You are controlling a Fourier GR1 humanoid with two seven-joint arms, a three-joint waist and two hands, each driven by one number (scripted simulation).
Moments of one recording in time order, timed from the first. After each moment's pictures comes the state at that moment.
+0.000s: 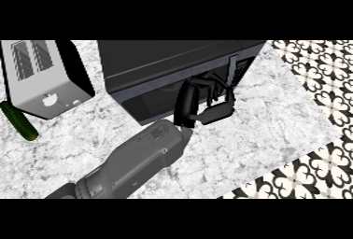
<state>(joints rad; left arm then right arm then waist) -0.91 0.00 -0.80 -0.86 0.92 0.65 -0.62 0.24 -0.77 -0.18 -2.00 -0.86 0.47 -0.37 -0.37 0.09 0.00</state>
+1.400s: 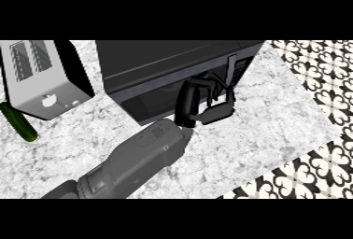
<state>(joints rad) -0.94 0.00 -0.84 -0.81 1.02 0.64 -0.72 0.21 -0.87 -0.20 -2.01 -1.00 0.57 -0.32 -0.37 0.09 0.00</state>
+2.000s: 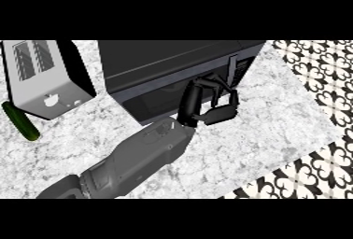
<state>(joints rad) -0.99 0.00 -0.92 -0.75 1.02 0.65 -0.69 0.19 -0.90 -0.20 -2.01 -1.07 0.63 -0.31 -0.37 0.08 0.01</state>
